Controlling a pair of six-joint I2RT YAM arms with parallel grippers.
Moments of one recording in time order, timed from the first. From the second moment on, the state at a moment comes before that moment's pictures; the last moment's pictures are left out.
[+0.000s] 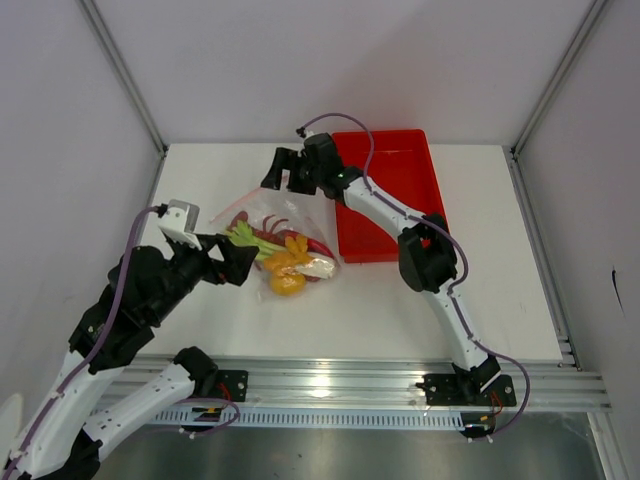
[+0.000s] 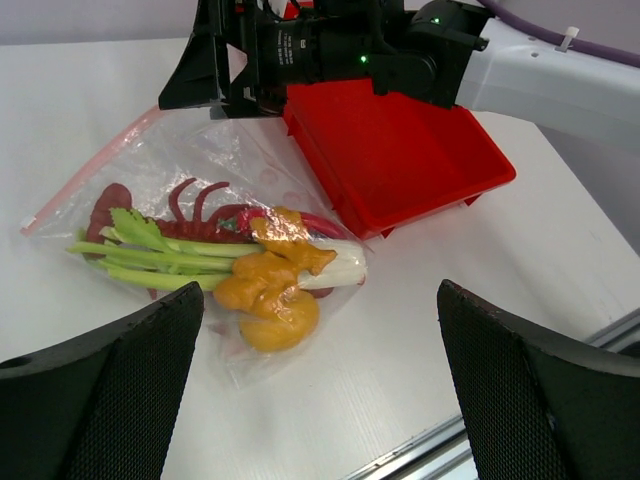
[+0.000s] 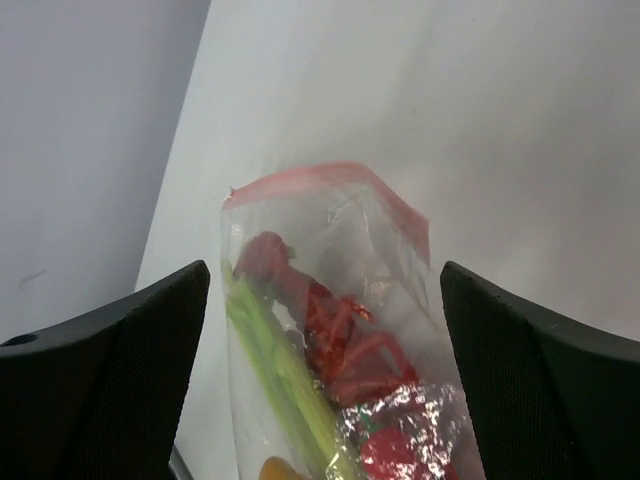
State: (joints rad) left arm -0.65 0.58 1.06 -0.69 -0.18 -0.30; right arm 0.67 2.42 2.20 -0.22 -0.30 0.67
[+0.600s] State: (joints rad) left arm -0.65 0.60 0.91 -0.55 0.05 -0.49; right arm 0.66 1.54 1.43 -0.58 0.25 0.47
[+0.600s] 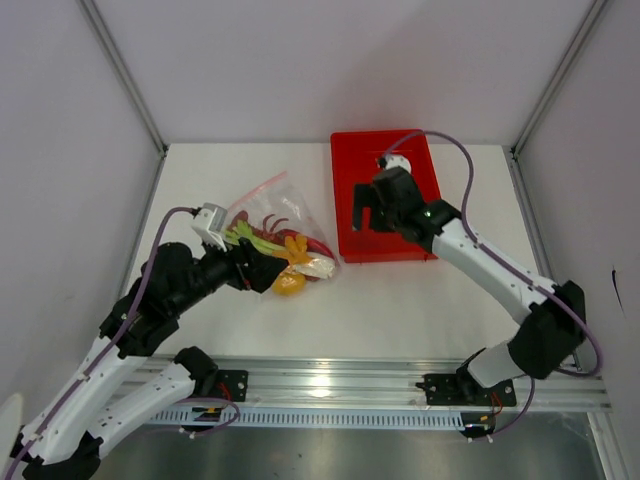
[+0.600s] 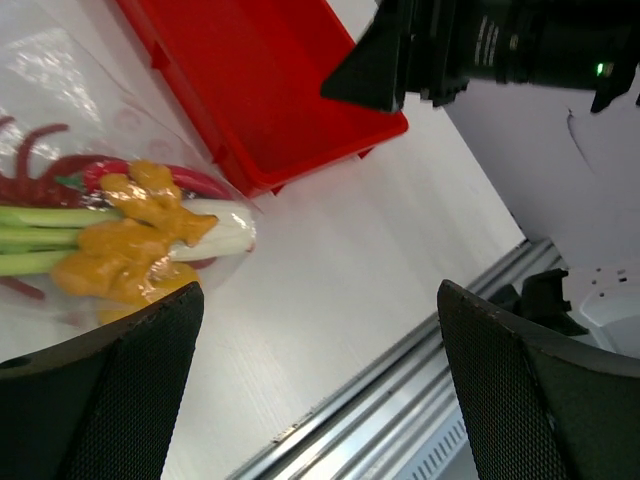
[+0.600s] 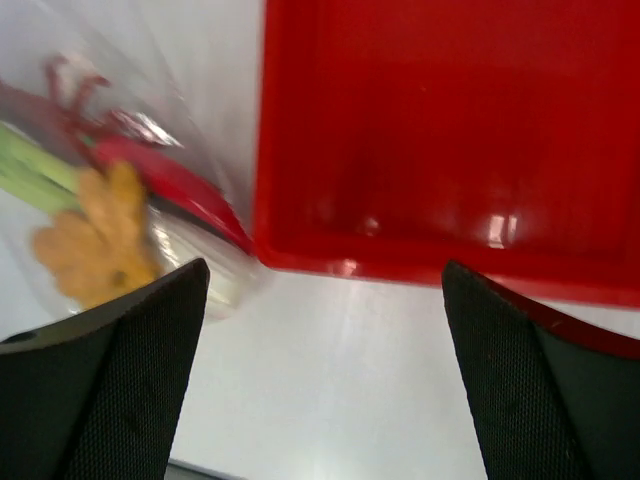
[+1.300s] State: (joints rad) left arm -0.65 0.60 0.70 -0.32 0.27 -0.69; right arm 0.68 0.75 0.84 -0.73 0.31 0.60
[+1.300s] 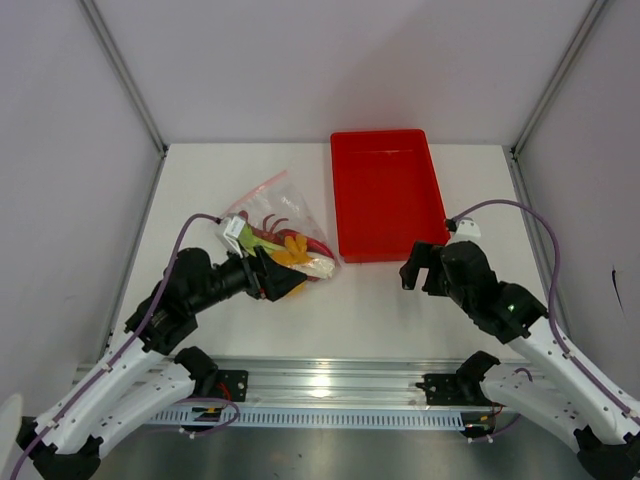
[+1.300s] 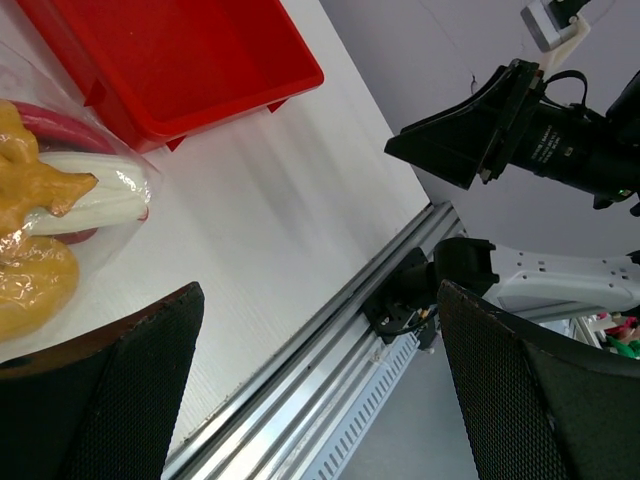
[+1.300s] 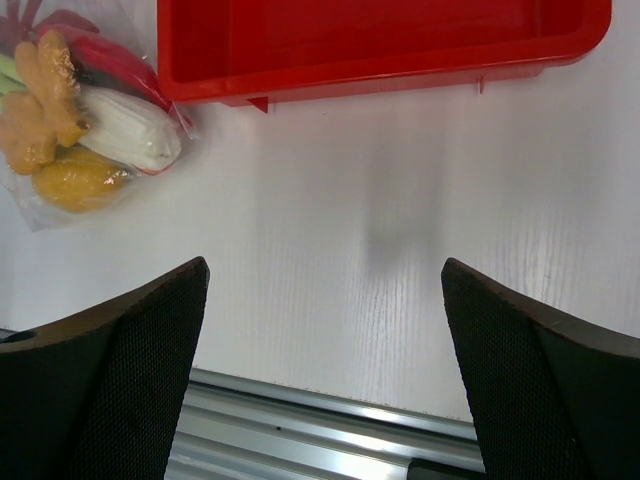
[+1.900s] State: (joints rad) left arm -0.65 0.61 0.70 -0.29 0.29 -0.71; right arm 0.68 0.72 0.79 -0.66 0.26 0.64
